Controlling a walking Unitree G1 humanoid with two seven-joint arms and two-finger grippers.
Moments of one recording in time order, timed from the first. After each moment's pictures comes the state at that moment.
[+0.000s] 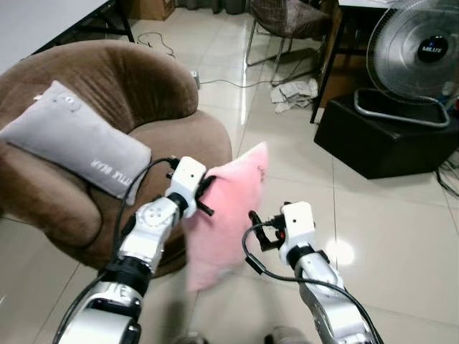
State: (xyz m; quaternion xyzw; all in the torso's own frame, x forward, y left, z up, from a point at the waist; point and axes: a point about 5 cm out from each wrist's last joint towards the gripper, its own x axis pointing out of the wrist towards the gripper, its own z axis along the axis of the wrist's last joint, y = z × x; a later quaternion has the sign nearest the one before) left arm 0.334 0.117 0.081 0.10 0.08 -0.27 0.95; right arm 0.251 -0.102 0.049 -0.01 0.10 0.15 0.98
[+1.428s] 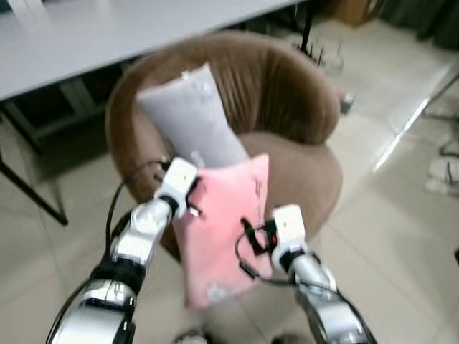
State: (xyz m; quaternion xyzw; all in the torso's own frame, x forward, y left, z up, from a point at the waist) left arm 0.337 0.143 0.075 0.15 0.09 -0.20 0.96; right arm 0.249 -0.089 0.043 -0.02 0.11 0.18 0.98
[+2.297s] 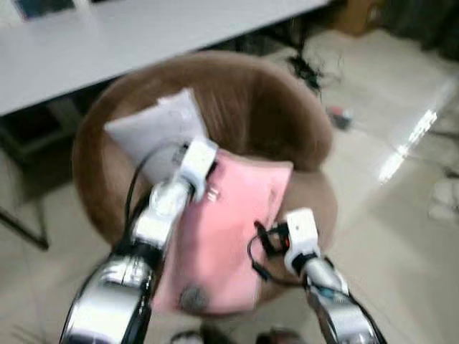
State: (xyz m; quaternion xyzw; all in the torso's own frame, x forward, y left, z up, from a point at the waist) left arm 0.371 0.104 0.132 0.14 0.03 -0.24 0.96; right arm 0.248 -0.100 0.037 -0.02 0.13 0.16 0.98
